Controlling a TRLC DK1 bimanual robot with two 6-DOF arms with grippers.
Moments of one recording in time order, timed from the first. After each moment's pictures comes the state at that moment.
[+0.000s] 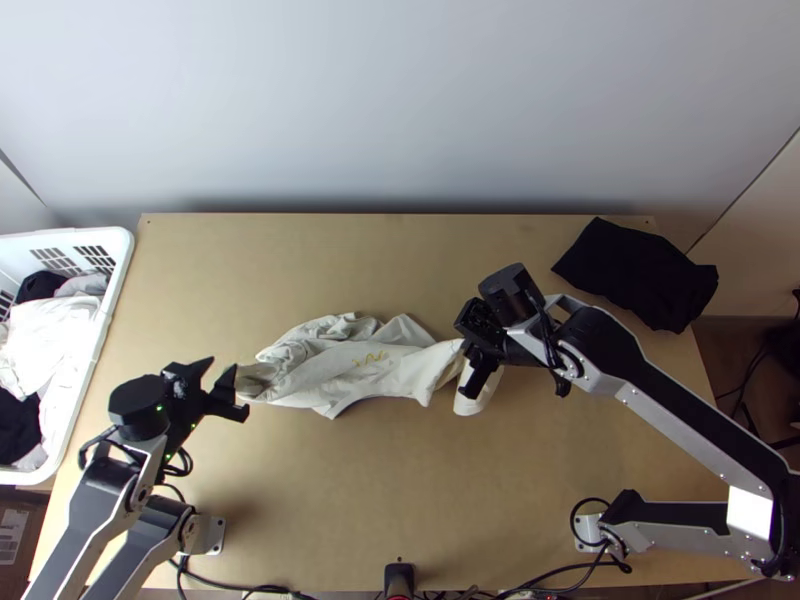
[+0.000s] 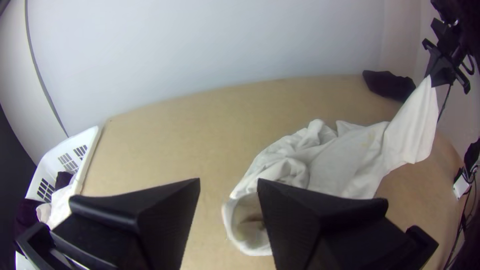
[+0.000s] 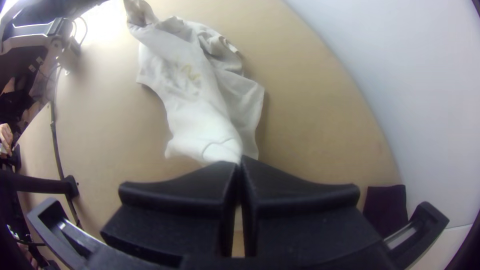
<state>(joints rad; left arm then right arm) -0.22 0.52 0.44 -0.36 -0.06 0.07 0.76 1.39 1.32 -0.88 -0.01 -0.31</state>
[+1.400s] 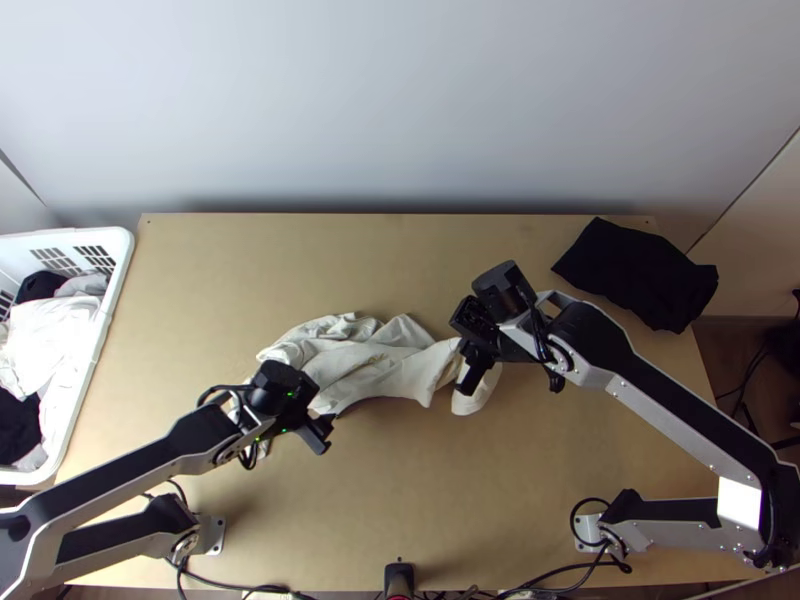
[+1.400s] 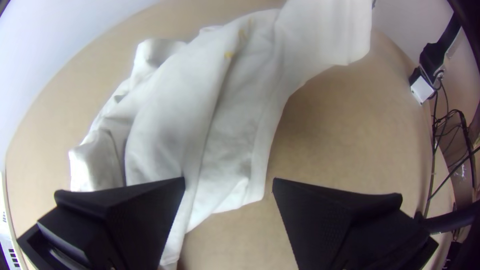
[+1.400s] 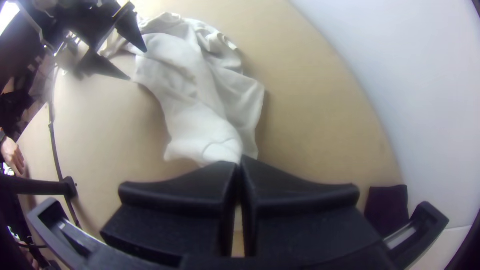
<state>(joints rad) -0.72 1.17 0.59 -0.28 0.01 0.03 0.75 1.43 1.34 -0.88 0.00 -0.31</state>
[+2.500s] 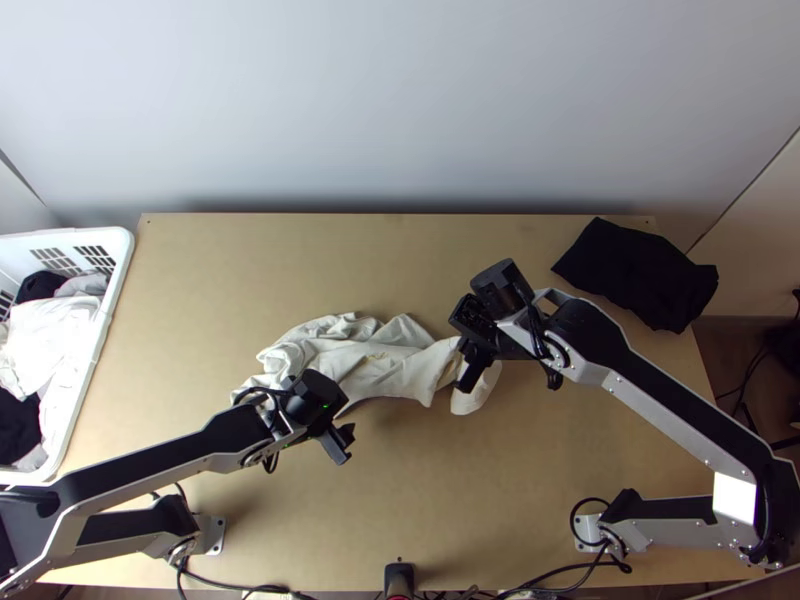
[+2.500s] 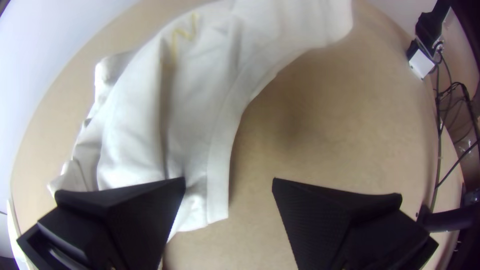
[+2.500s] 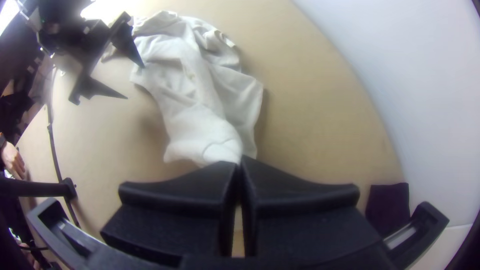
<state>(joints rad) -0.88 1.30 0.68 -0.30 -0.08 0.02 0.75 1.45 1.35 -0.88 0.00 -0.30</state>
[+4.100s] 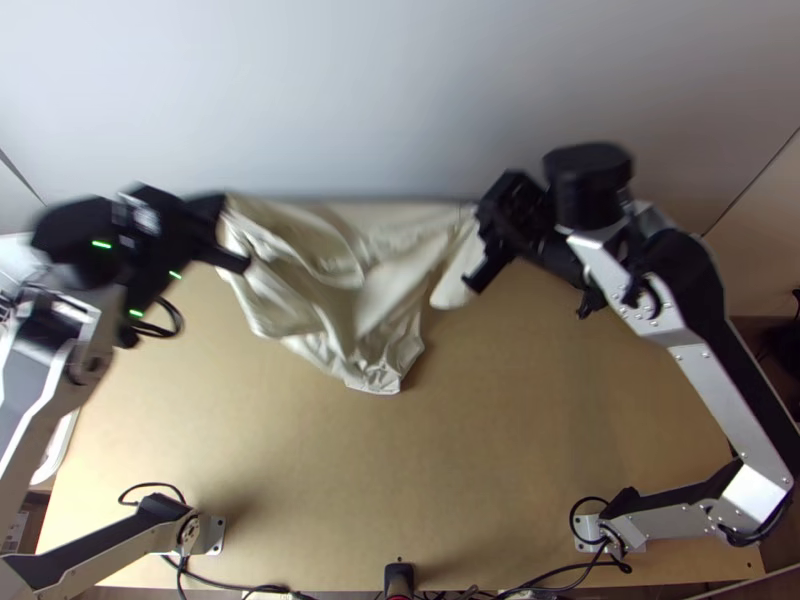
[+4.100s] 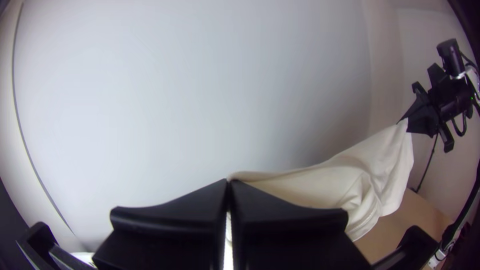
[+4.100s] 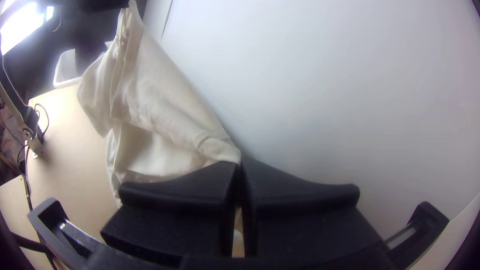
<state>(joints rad) -0.31 1.14 1.48 -0.44 -0.08 0.12 0.69 1.55 2.00 -0.90 0.13 -0.39</state>
